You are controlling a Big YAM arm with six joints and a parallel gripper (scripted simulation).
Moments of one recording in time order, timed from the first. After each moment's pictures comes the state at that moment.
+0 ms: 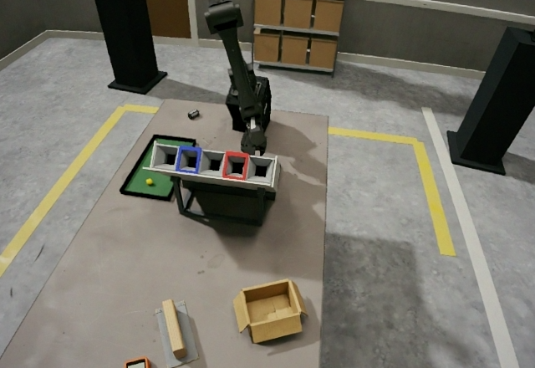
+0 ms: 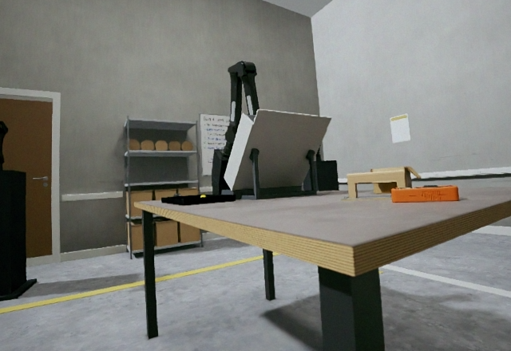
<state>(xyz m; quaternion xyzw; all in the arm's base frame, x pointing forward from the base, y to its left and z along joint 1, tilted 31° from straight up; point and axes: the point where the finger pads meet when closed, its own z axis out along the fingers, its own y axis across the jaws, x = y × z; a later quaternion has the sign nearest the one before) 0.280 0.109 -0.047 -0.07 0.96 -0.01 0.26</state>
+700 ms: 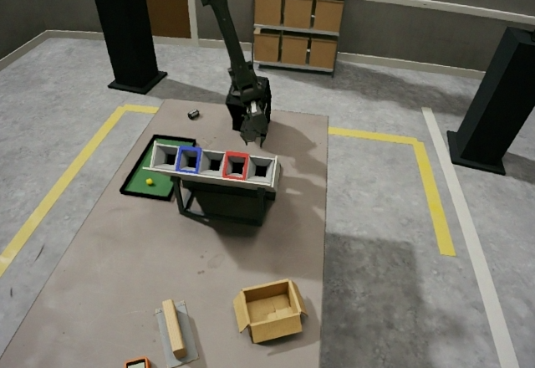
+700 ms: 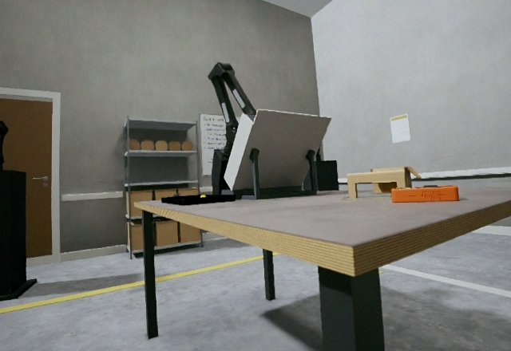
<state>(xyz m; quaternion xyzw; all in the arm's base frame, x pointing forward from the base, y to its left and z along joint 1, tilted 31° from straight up) 0.247 0.110 0.017 -0.07 0.96 -0.01 0.27</state>
